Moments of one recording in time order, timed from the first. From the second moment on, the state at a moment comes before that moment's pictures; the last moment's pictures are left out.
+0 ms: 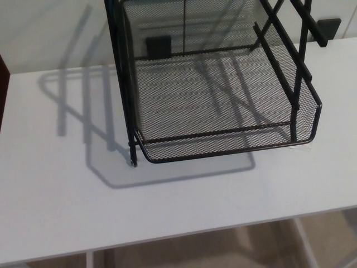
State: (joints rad) left_arm 0.62 0.32 0.03 0.17 -0.07 0.04 -0.28; right_arm 0.45 -0.29 -0.50 0.03 0.14 -0.39 0.21
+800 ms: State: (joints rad) left_arm 0.62 0.32 0.03 0.17 -0.06 0.04 -0.28; right_arm 0.05 -0.29 -0.24 -0.27 -0.17 -0.35 0.19
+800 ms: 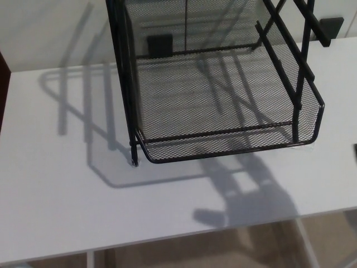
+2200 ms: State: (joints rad) left_arm 0.61 0.33 0.03 0.17 -0.06 0.04 -0.28; right_arm -0.14 -0.32 0.26 -0.23 -0.82 -0.05 0.19
